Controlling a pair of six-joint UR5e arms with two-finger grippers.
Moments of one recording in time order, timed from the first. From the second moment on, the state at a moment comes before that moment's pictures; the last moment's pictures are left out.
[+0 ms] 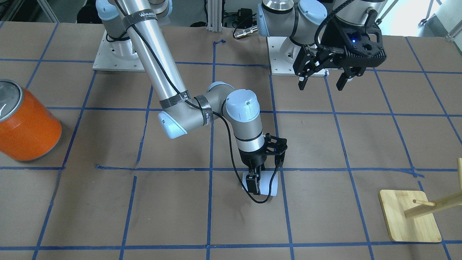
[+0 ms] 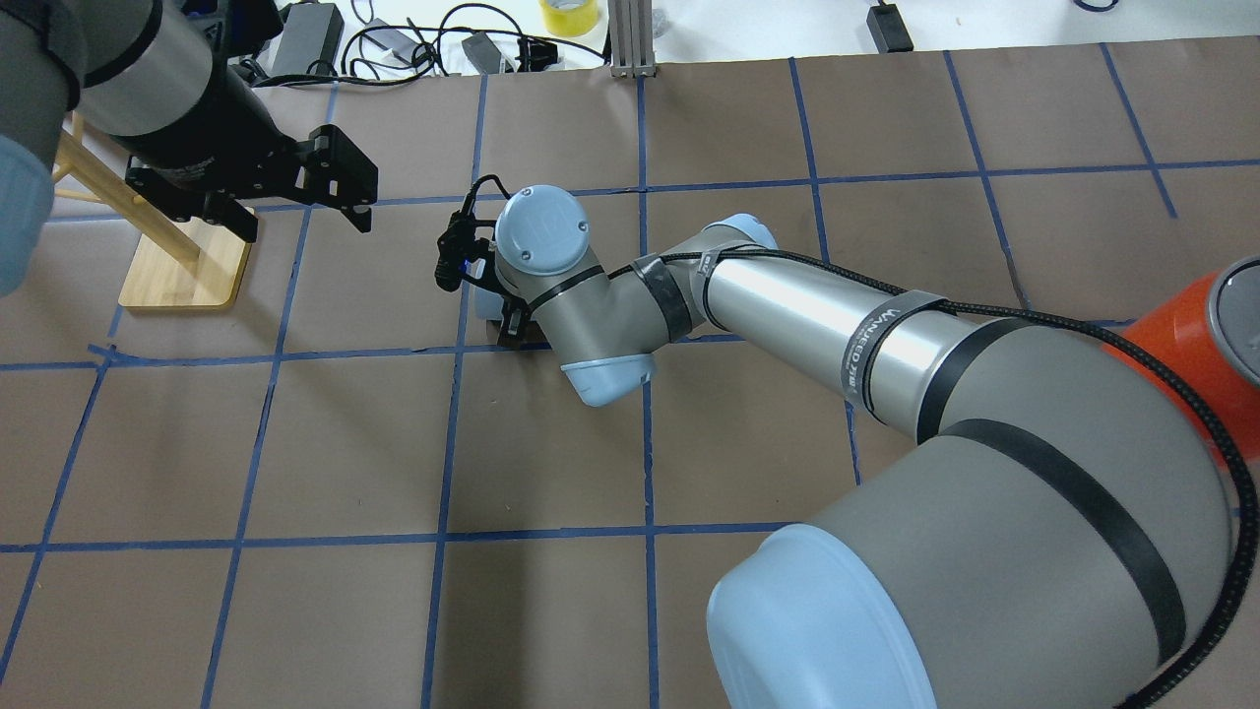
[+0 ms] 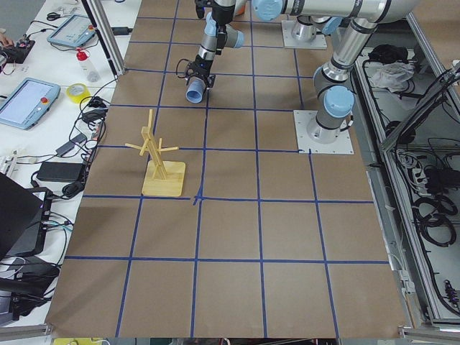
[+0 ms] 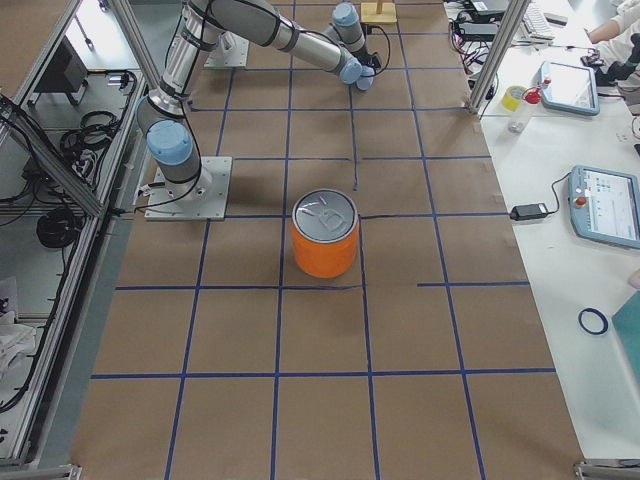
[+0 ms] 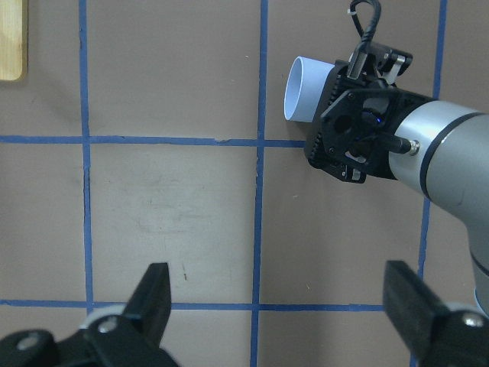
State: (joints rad) left arm -1.54 -1.48 -1.63 -1.47 1.55 -0.01; right arm 2.09 -0.86 1.52 -2.68 -1.52 -0.77
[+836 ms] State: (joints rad) left arm -1.54 -1.48 -1.63 -1.47 1.55 -0.01; right arm 1.84 -1.08 1.53 -2.39 -1.53 -0.74
